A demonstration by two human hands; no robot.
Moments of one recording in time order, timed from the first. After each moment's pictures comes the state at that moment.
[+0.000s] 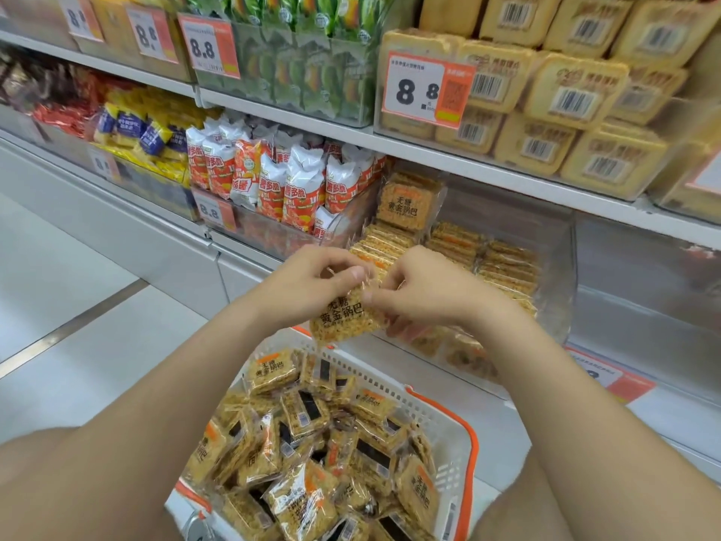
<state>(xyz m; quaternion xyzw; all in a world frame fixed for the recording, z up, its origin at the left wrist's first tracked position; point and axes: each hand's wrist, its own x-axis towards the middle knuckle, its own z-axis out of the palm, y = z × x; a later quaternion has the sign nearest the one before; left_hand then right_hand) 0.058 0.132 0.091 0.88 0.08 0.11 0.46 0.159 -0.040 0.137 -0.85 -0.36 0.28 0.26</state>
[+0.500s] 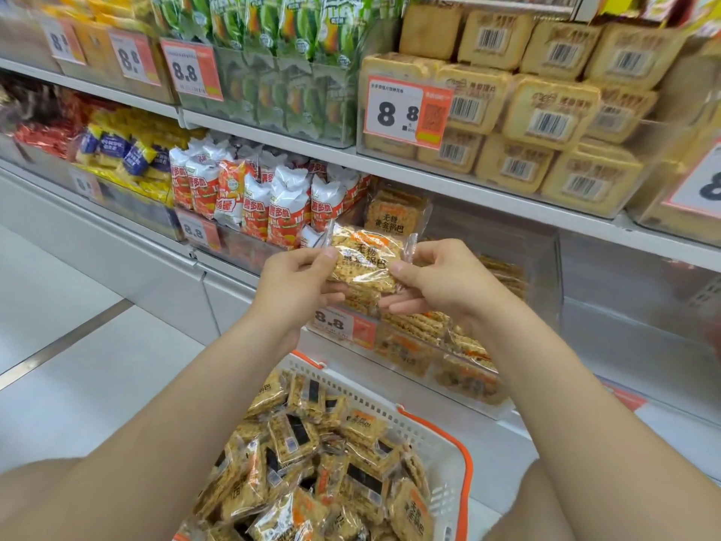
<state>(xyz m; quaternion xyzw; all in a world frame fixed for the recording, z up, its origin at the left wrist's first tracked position) 0.087 0.115 0.088 0.63 0.25 0.24 0.69 0.192 -0.052 0.140 -0.78 -0.20 0.26 0.53</state>
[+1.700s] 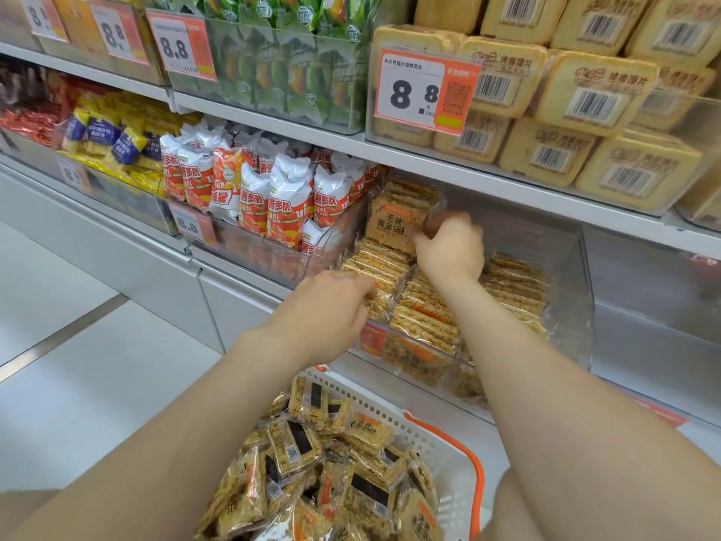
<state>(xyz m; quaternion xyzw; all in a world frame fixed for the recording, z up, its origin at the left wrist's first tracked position) 0.103 0.125 0.067 0.99 0.05 0.09 0.13 0.279 0.012 0.085 -0.92 -0.13 -0.11 0.35</state>
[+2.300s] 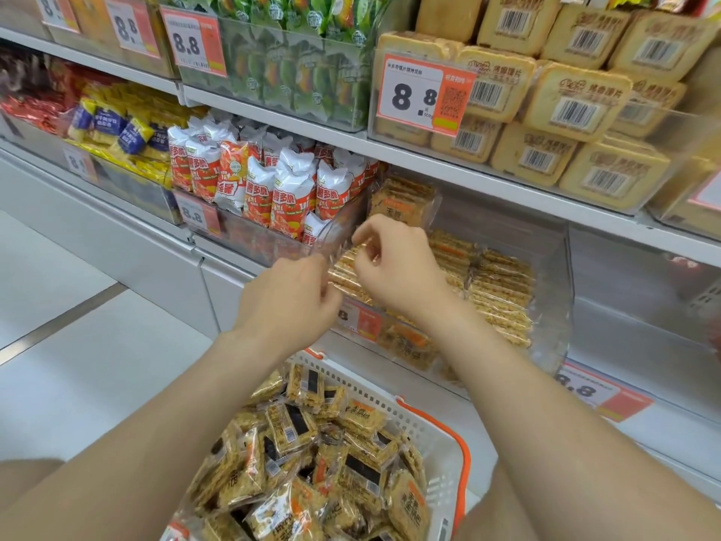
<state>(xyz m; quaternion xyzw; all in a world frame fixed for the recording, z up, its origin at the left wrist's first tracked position) 0.065 0.124 0.079 0.95 0.21 0.19 0.13 0.184 0.006 0.111 -0.84 -0.42 -0.06 0.33</state>
